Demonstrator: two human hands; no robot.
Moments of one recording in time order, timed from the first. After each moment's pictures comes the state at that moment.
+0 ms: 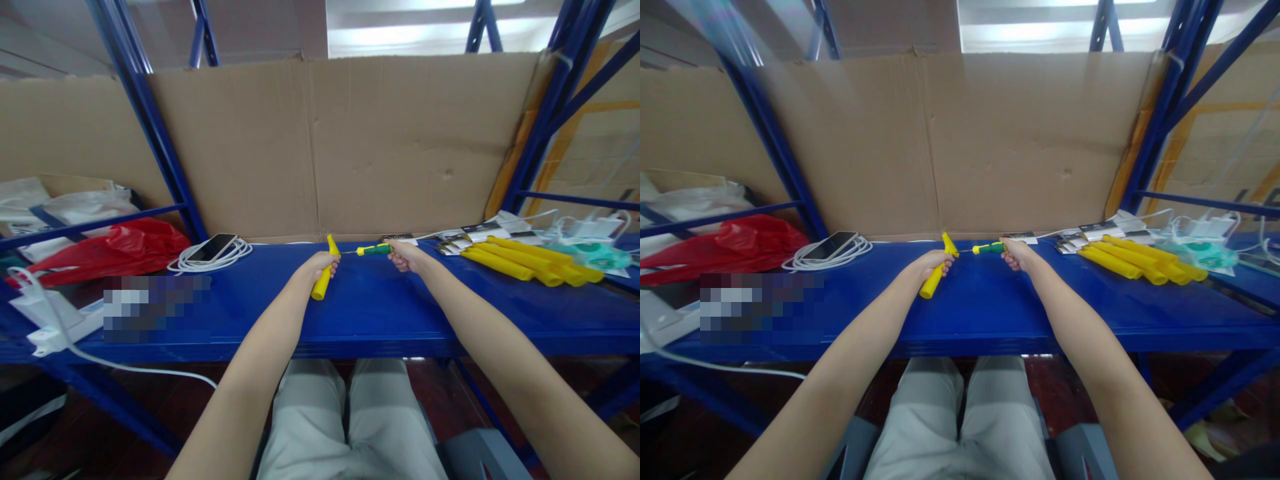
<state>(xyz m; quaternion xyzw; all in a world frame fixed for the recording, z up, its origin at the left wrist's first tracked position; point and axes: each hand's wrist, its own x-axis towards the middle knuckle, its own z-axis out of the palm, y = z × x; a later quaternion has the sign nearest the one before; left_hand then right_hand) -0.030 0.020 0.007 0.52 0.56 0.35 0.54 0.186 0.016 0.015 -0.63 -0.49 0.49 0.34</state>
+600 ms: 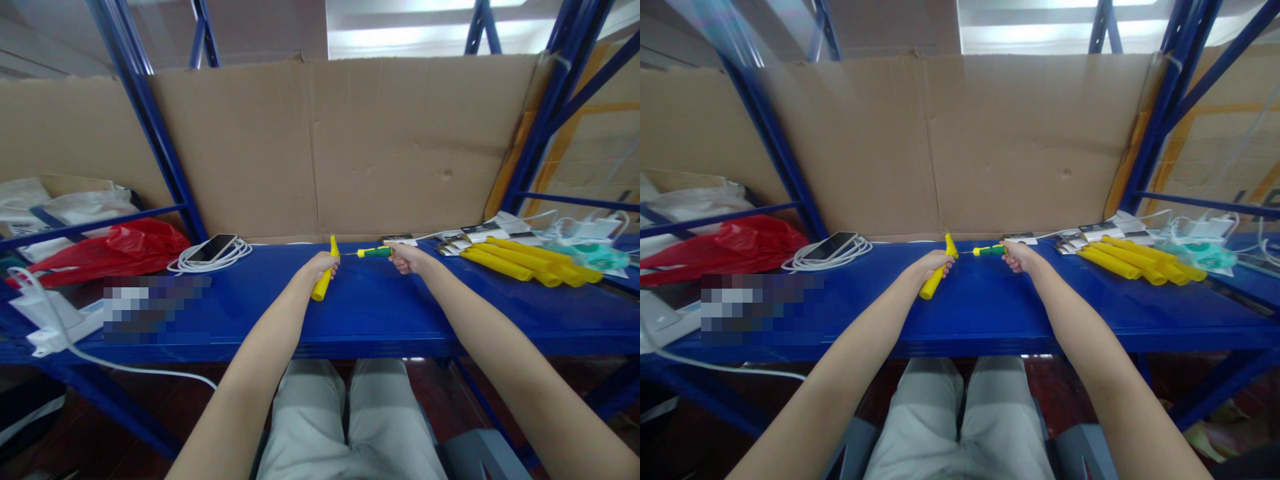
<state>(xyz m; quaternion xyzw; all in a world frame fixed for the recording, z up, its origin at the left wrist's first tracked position) -0.028 0.020 0.005 0.55 0.58 0.33 0.50 0.191 0.016 0.015 -0.63 -0.48 0.52 0.32</state>
